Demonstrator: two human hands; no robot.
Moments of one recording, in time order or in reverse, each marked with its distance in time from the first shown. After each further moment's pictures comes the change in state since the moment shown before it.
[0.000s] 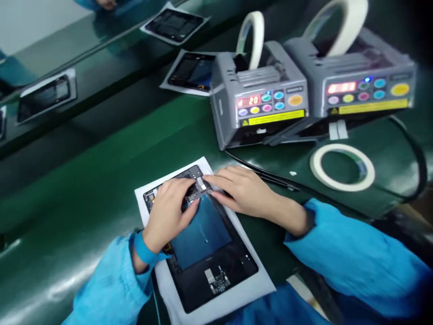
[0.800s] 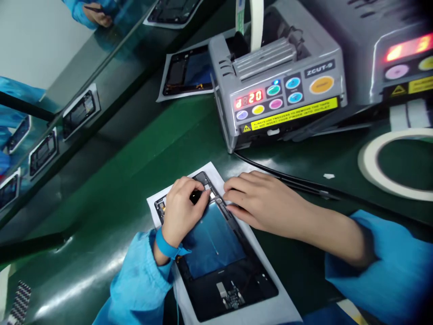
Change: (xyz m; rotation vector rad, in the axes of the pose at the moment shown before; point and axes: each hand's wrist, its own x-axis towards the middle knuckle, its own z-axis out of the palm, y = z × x) left_hand 0.034 0.009 0.007 -0.064 0.023 -0.232; right_hand -0.006 0.010 -0.011 0.088 0.005 -0.041
